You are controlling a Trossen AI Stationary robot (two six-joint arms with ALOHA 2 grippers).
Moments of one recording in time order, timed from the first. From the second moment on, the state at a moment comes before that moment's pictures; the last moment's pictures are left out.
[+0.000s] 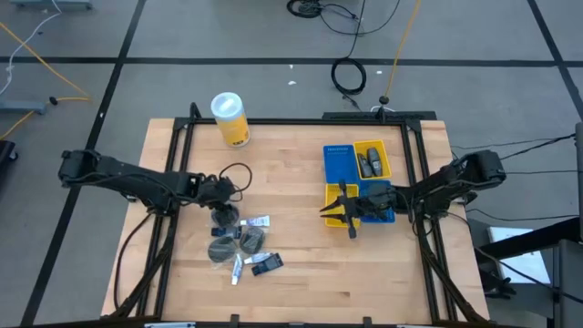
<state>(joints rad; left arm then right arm) -0.02 1.09 0.41 -0.41 -0.10 -0.50 0.08 1.49 0.30 1.03 -0.08 -0.17</state>
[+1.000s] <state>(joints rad) 0.05 1.09 0.34 0.11 -0.22 -0.10 0.08 1.49 0.30 1.07 -0.03 -0.17</state>
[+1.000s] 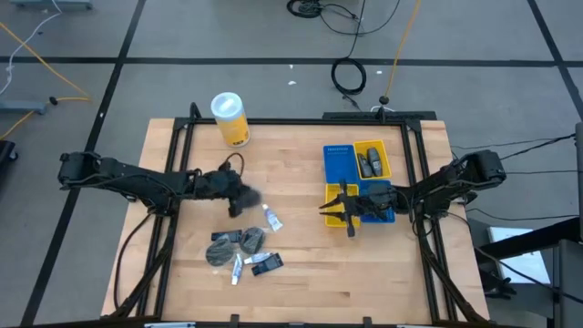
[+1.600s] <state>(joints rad) 0.01 1.25 0.34 0.84 -0.27 0.11 -0.03 1.54 0.63 0.67 -0.03 0.07</state>
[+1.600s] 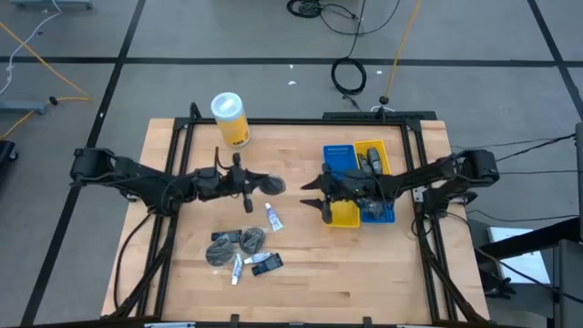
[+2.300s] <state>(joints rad) 0.00 1.43 0.38 1.00 -0.18 0.09 -0.03 1.79 0.82 0.79 -0.03 0.04</state>
